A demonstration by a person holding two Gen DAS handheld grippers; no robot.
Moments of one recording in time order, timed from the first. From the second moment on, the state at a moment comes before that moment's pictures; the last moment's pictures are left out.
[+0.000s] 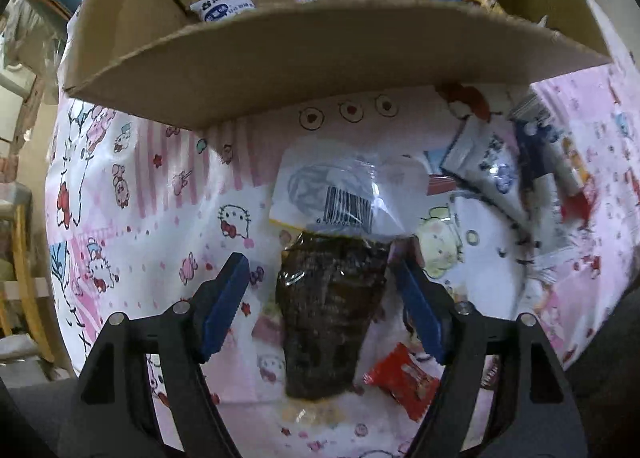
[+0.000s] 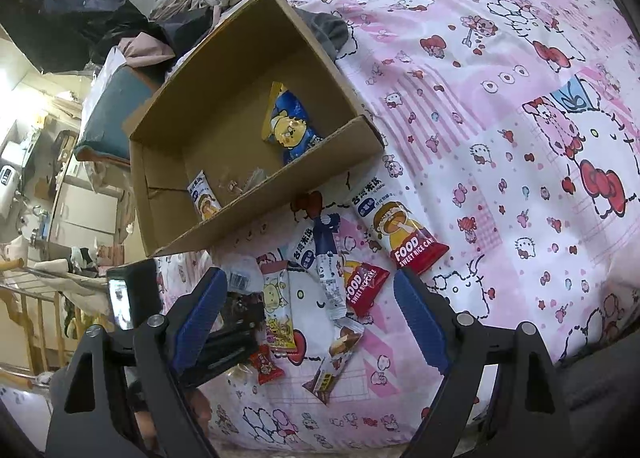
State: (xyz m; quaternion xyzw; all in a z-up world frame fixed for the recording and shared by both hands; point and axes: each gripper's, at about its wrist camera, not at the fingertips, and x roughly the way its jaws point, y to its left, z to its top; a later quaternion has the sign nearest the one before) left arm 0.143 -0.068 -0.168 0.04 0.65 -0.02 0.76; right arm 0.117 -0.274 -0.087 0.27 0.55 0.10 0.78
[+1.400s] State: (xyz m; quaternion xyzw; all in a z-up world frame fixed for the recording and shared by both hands) left arm 0.101 0.031 -0.039 -0.13 0.52 0.00 0.84; right arm 0.145 -0.232 -0.118 0.16 0.61 0.09 0.77
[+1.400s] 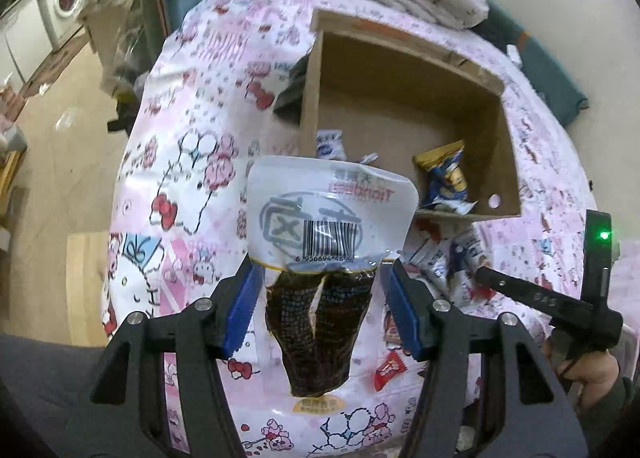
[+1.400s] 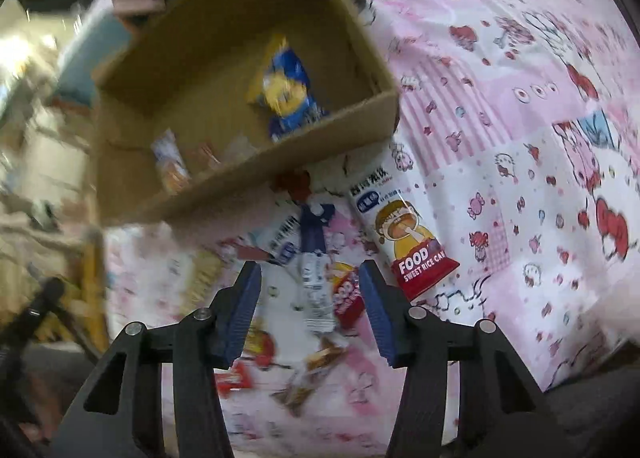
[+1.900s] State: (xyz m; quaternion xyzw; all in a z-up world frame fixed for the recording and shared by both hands) left arm 0.106 0.031 -0.048 -0.14 0.53 0.01 0.84; right arm 0.135 -0.206 -0.113 0.09 0.60 0.11 0.79
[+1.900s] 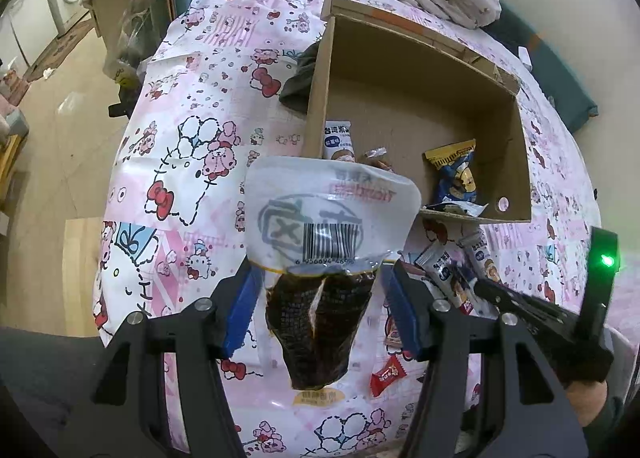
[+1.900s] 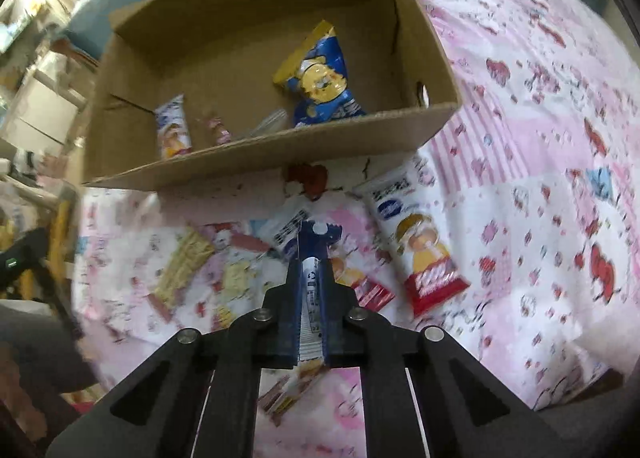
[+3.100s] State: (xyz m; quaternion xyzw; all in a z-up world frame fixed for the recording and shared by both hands) left arm 0.136 0.021 -0.030 -0.15 0.52 -0.03 0.84; right arm 0.148 -0.174 -0.126 -0.02 0.68 0.21 0.70
